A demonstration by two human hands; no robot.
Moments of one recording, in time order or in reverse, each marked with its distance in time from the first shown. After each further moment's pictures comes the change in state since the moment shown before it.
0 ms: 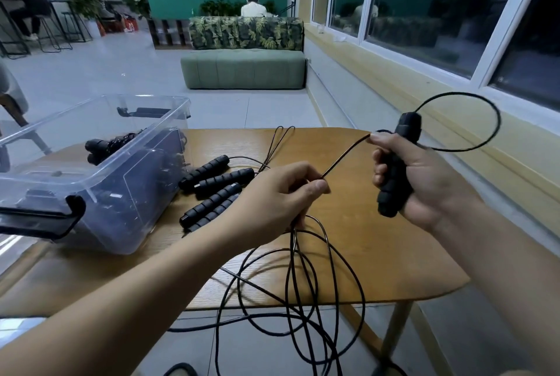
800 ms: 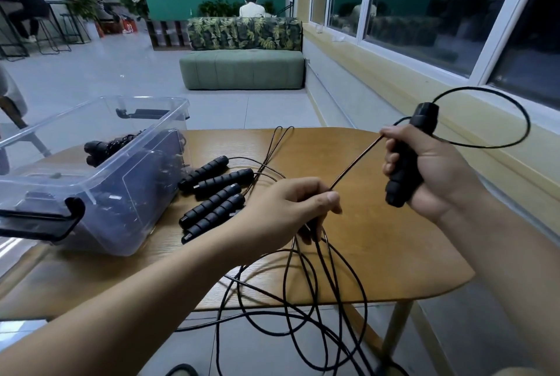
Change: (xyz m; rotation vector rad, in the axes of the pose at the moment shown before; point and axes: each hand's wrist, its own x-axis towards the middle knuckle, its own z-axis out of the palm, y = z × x) left_hand -0.002 -0.002 0.013 -0.265 -0.161 -0.111; right_hand 0.005 -0.011 -0.004 0.057 0.057 -0.063
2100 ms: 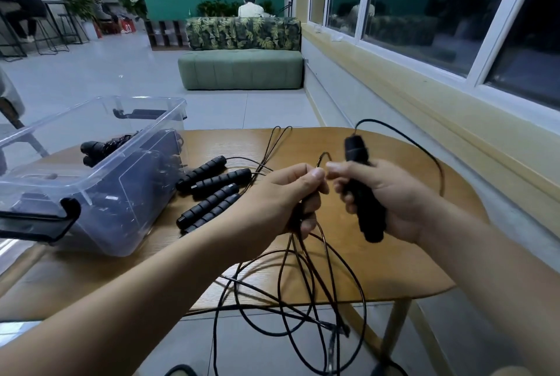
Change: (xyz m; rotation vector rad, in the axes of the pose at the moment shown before) left_hand 0.002 0.010 -0.001 -0.353 0.001 -0.079; right_hand -0.021 0.024 0.018 -0.332 -0.326 0.233
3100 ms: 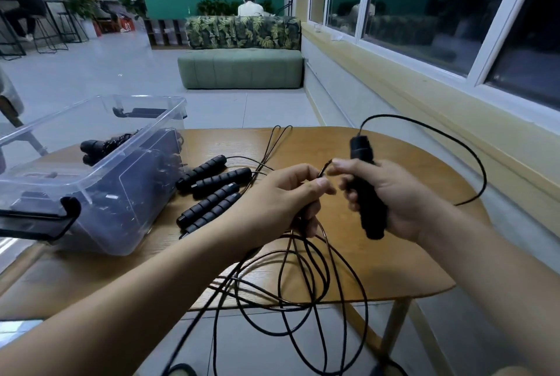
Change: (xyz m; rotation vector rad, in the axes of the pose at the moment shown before) left_hand 0.002 -0.001 -0.003 0.182 0.016 0.022; right_hand 0.008 0.007 -0.008 0.013 0.039 -0.013
